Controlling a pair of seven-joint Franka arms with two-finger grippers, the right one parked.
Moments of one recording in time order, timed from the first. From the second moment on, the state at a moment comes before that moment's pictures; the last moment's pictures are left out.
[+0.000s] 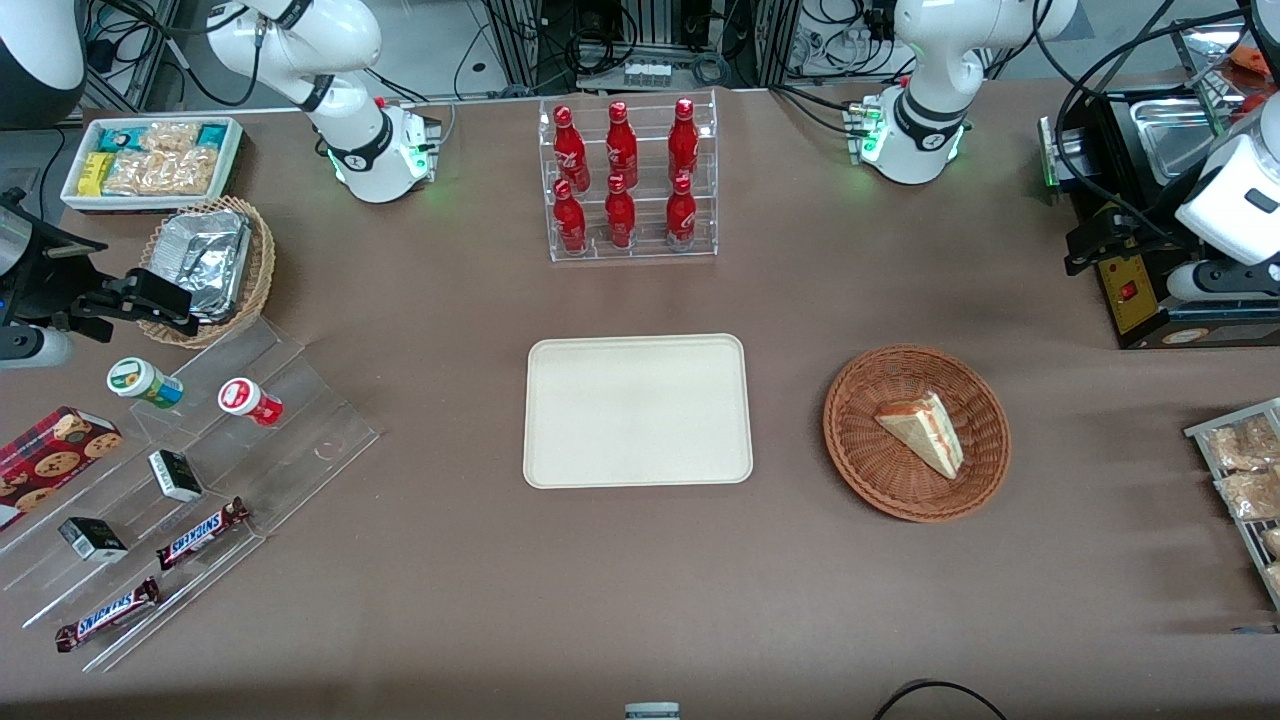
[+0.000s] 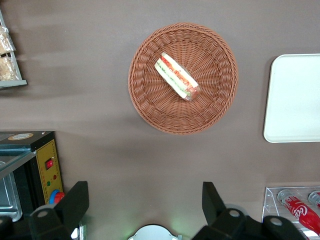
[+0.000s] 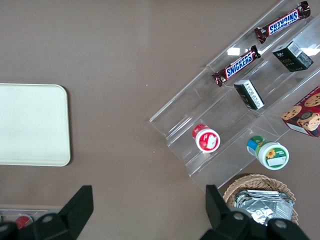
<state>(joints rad) -0.01 -0.05 -0.04 -1.62 0.00 1.48 -0.04</state>
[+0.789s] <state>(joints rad) 0.00 0.11 -0.03 -1.63 0.00 1.64 -0.13</state>
